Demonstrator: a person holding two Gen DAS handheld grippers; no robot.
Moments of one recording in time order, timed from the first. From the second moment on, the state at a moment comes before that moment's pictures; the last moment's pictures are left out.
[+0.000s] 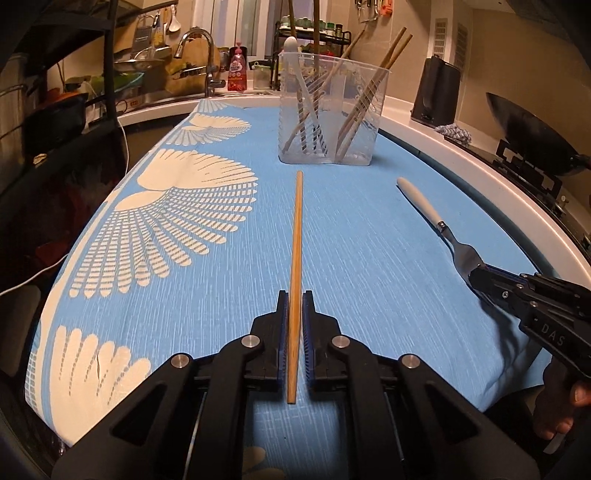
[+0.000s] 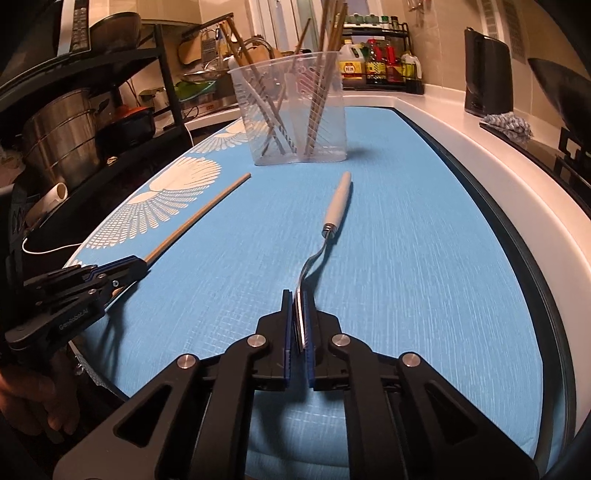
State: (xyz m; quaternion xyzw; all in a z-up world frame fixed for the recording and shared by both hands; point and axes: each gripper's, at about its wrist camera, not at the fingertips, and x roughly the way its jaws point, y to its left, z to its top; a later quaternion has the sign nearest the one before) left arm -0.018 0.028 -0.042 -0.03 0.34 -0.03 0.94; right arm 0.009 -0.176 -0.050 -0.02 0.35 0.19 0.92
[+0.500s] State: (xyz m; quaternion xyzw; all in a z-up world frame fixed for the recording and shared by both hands) left arm -0.025 0.017 -0.046 -0.03 0.32 -0.04 0.95; right arm 0.009 -0.175 -0.051 -0.03 0.33 0.18 0.93
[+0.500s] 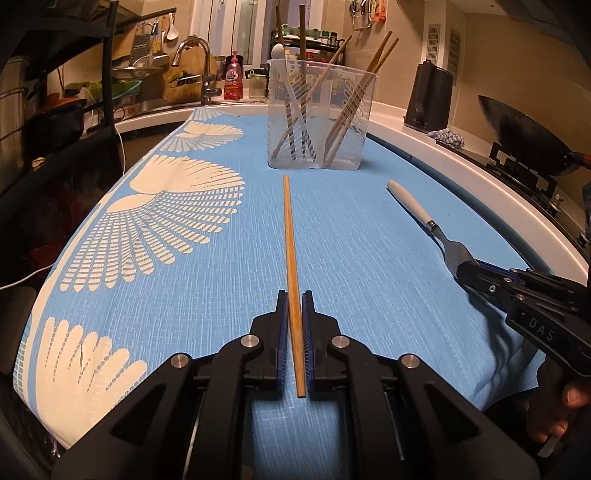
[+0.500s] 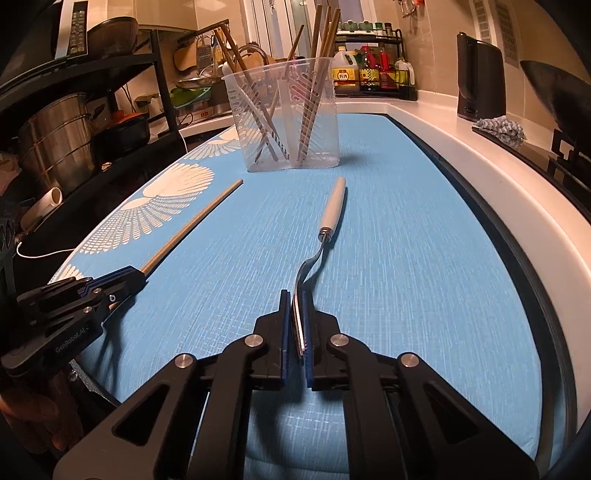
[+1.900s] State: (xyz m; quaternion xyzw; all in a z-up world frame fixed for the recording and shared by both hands) left arm -0.037 0.009 -0.025 -0.02 0.29 -0.04 0.96; right arm 0.002 -0.177 -0.017 -0.04 0.32 0.19 0.93
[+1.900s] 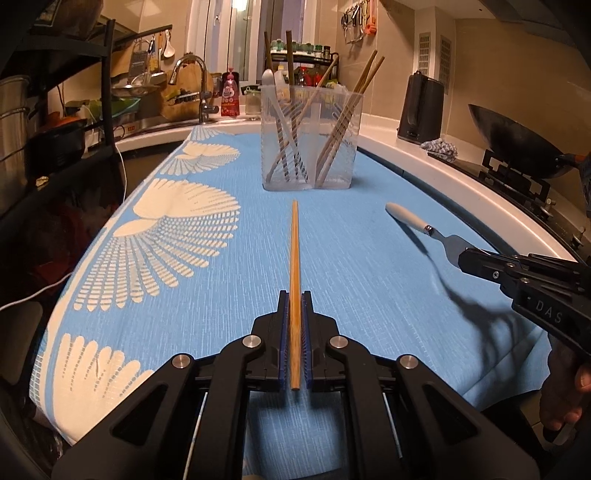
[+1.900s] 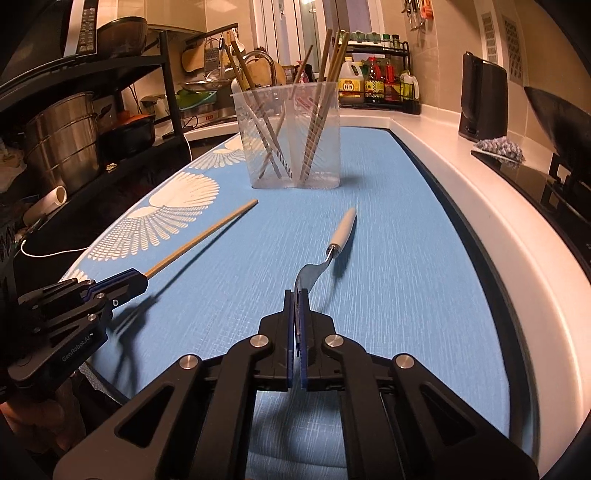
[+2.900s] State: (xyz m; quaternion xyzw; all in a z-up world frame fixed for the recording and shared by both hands) left arm -0.038 0.024 0.102 -0.03 0.18 -0.05 0.98; right arm -0.013 -0.177 0.095 -0.06 0.26 0.21 0.94
